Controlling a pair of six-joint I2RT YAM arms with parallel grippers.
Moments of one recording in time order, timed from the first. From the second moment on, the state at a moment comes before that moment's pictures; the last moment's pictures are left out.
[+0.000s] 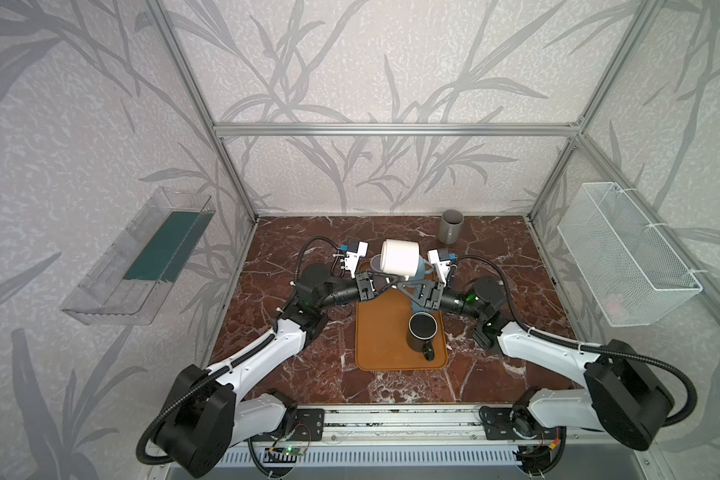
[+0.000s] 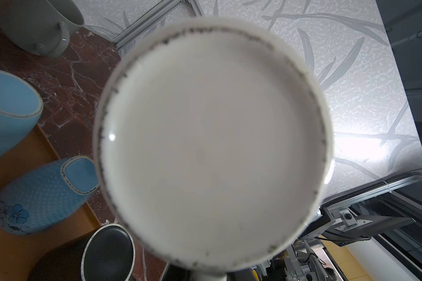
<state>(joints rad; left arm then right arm) -0.47 1.20 0.66 0.59 0.79 -1.09 0.64 1.32 0.58 0.92 -0.67 1.16</state>
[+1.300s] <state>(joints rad) -0.48 1.20 0.63 0.67 0.75 -1.10 0.65 1.35 0.57 1.01 -0.55 1.25</state>
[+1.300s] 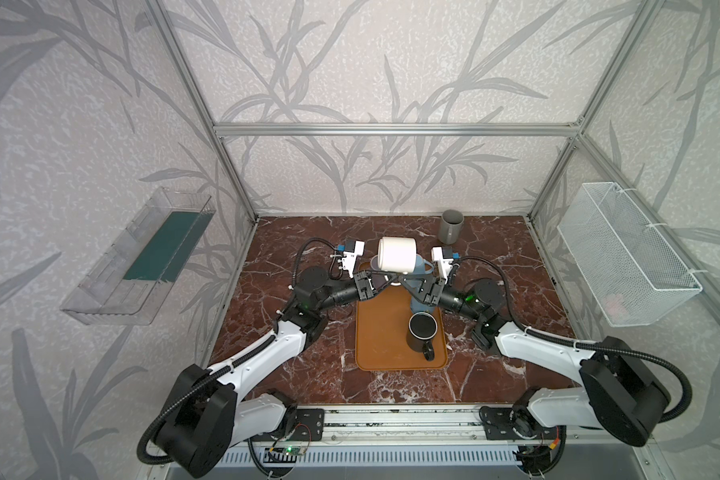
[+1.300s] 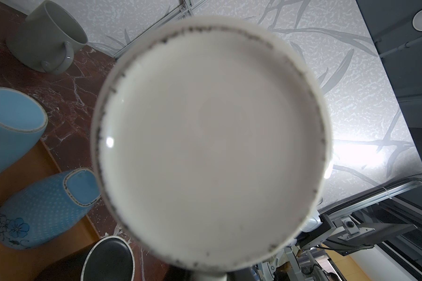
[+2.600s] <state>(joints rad) -0.48 1.10 0.59 0.50 0.70 -1.00 0.65 1.36 0.58 0.97 -0.61 1.24</state>
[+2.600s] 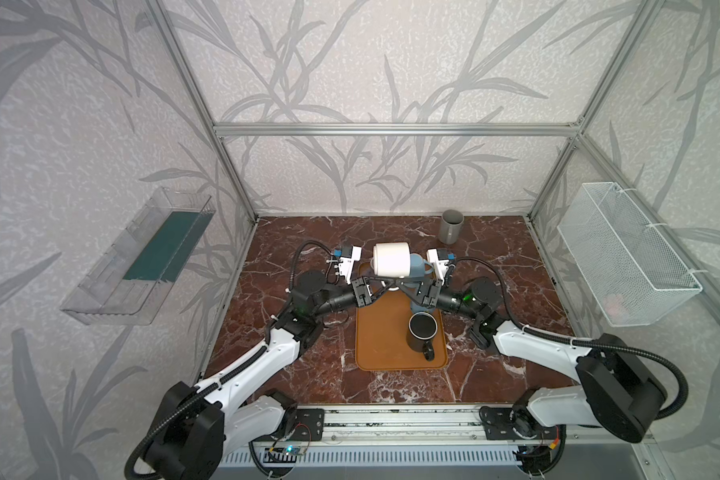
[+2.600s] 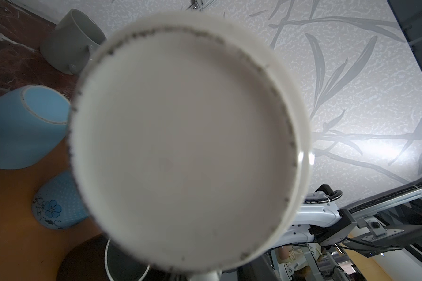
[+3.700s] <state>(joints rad) -0.48 0.99 0.50 0.14 0.59 -0.89 0.73 1.59 0.51 1.12 -0.60 1.28</state>
